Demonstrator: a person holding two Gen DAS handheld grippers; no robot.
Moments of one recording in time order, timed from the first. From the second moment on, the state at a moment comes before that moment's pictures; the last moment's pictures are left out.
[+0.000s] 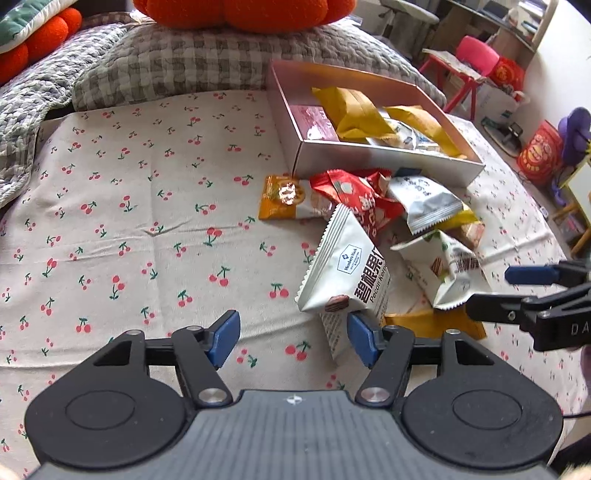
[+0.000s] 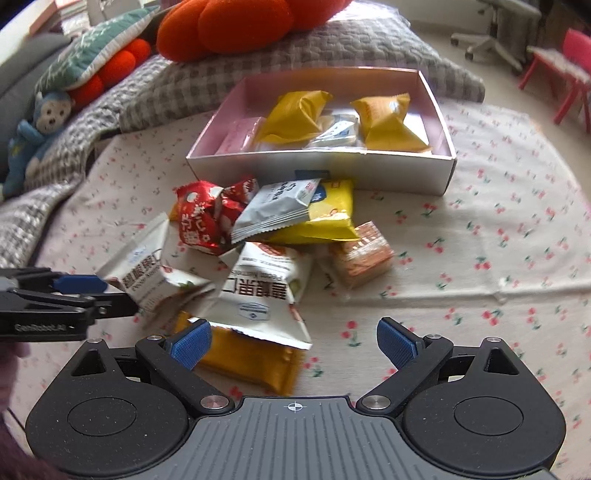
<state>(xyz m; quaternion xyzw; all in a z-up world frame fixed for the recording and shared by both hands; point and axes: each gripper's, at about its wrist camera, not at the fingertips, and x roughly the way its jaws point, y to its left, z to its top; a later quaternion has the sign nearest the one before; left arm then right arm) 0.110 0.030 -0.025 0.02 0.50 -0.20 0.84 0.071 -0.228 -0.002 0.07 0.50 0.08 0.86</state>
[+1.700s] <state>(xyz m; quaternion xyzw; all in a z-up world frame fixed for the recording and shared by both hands) 0.133 0.002 -0.038 -0.13 0.52 -0.21 0.82 0.088 -0.264 -0.016 0.21 0.52 0.05 0.83</state>
